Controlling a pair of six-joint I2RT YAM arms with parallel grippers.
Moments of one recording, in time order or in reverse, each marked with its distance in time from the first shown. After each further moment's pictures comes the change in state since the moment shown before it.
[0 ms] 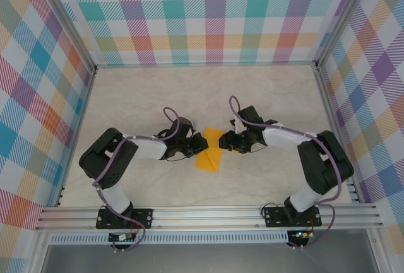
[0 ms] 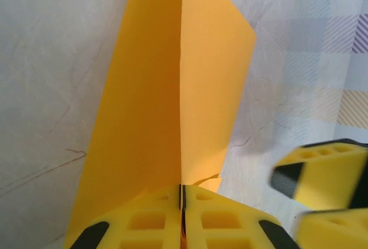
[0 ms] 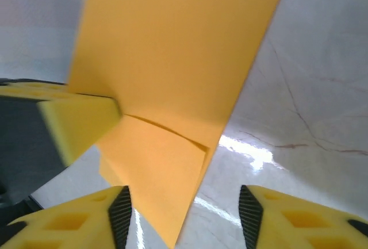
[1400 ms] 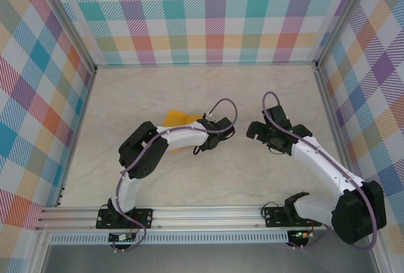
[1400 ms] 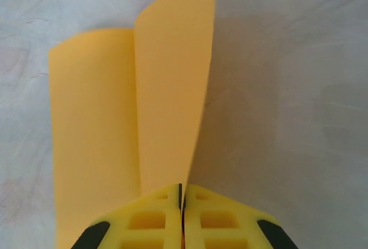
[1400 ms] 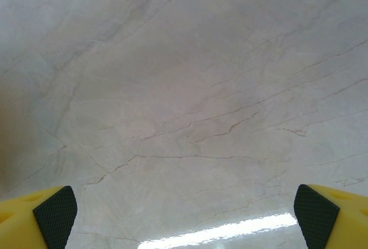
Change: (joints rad) left arm -0.267 0.332 0.681 -0.989 -1.132 0.576; right arm -0.103 -0.411 -0.024 -0.333 0.602 0.171
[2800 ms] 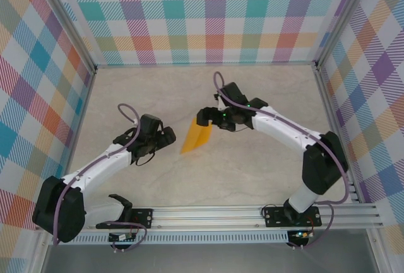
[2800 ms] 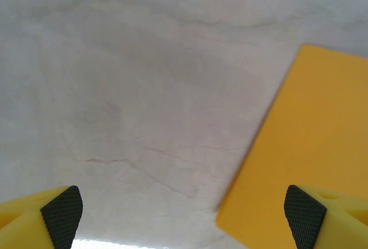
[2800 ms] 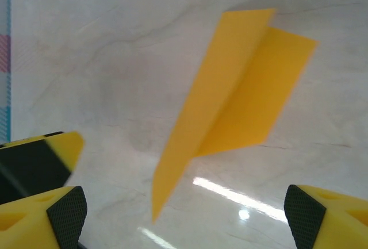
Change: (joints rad) left arm 0.478 -0.889 -0.747 0.316 0.629 -0.410; right arm 0.293 0.514 0.519 0.121 -0.393 -0.075
